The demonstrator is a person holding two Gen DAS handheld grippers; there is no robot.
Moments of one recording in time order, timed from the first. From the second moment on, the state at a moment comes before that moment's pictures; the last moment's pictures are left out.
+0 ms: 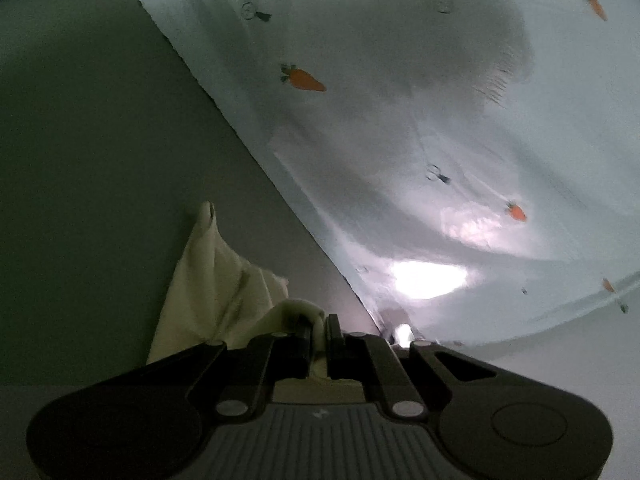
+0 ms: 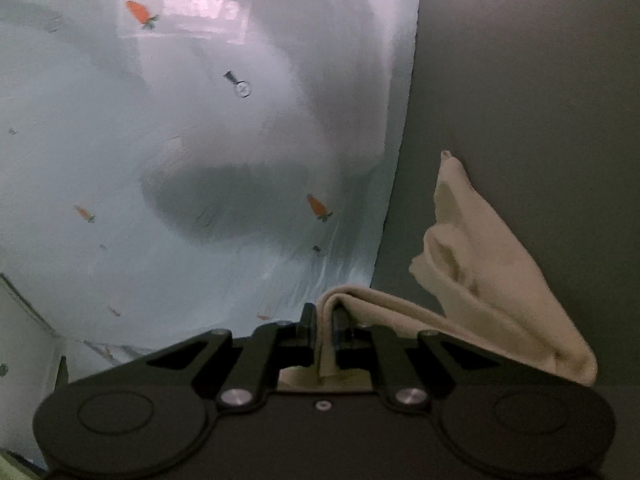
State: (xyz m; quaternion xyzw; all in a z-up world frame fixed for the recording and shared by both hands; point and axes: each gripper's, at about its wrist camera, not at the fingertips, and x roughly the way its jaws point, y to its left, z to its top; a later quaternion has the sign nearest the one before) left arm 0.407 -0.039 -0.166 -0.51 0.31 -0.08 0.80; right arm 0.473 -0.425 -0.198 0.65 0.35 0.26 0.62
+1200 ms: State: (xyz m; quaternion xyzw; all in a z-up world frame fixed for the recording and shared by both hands) left arm 0.509 -0.053 -0.212 -0.17 0.43 0.00 0.89; right arm 0.563 -0.344 -0.188 0.11 0.45 0.22 0.86
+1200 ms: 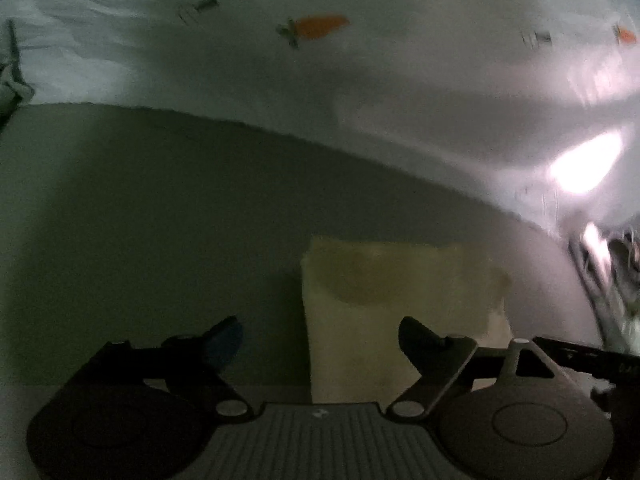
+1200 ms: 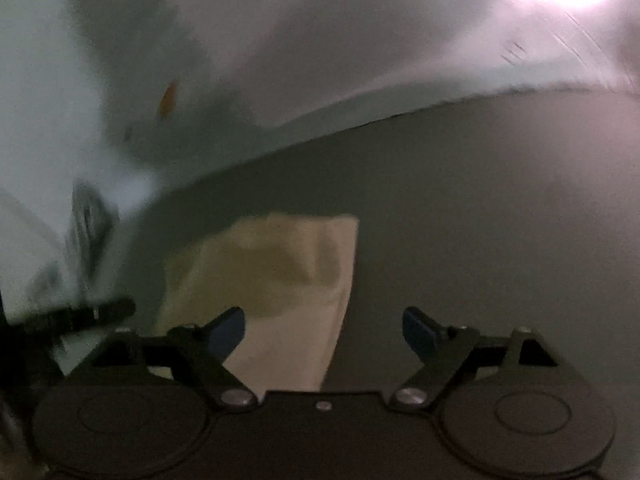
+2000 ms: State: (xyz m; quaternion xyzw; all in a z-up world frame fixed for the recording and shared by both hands) left arm 0.566 -0.053 -0.261 -0.30 0.39 -0.07 0.87; right arm 0.612 -0.300 -0.224 0.12 0.45 0.31 0.83
